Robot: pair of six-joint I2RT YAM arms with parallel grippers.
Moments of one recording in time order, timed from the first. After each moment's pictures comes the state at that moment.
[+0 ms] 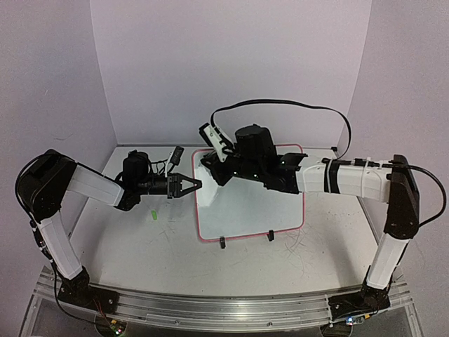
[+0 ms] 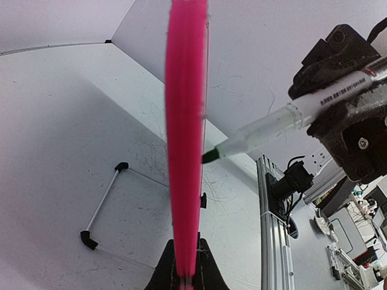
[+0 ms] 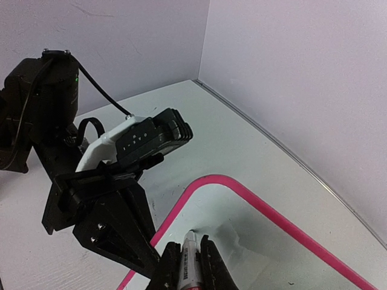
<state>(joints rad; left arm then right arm) -0.51 1.77 0.81 0.78 0.90 -0.47 0.95 1.83 1.46 0.04 0.06 -0.11</state>
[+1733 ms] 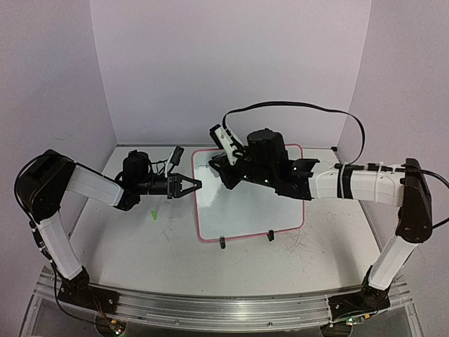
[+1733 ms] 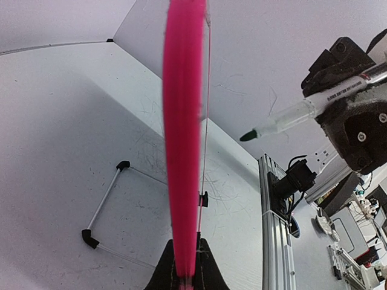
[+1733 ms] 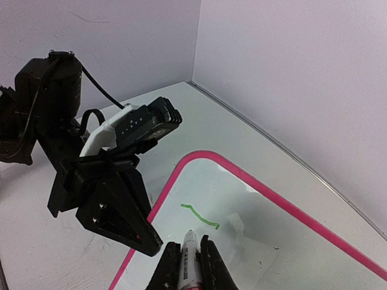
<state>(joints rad) -0.51 1.76 0.81 0.76 0.89 -0.45 0.95 1.73 1.33 0.10 0.08 -0.08</state>
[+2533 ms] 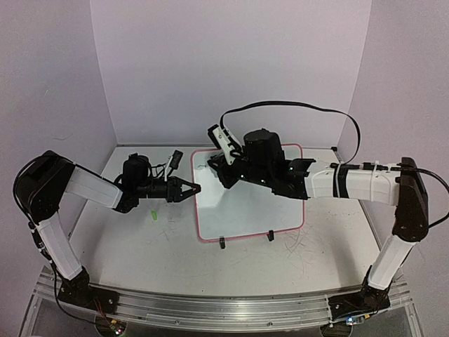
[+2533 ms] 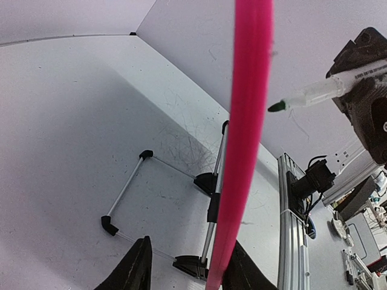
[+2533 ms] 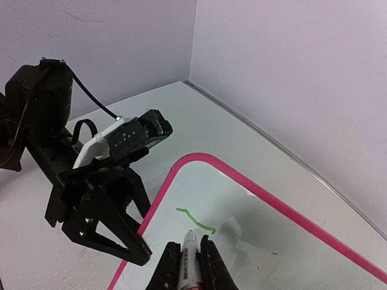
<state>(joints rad) -0.52 1.75 0.77 0.71 0.81 -0.41 0.95 1.76 1.35 0.11 0.10 -0.08</state>
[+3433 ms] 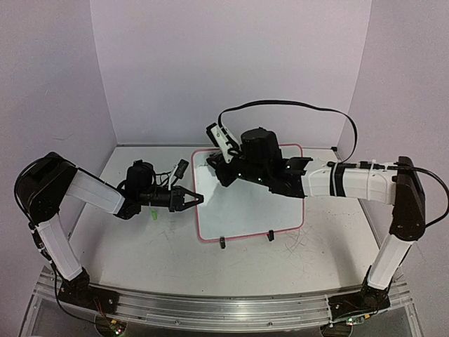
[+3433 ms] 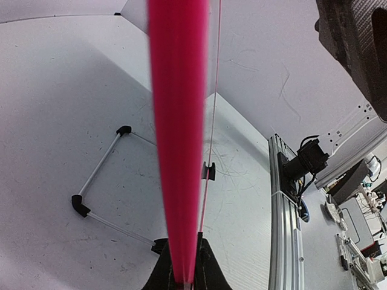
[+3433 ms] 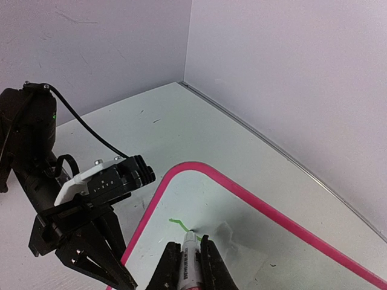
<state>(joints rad) -0.57 1.75 0.73 0.71 0.82 -0.39 0.95 1.78 1.39 0.10 0.12 -0.08</state>
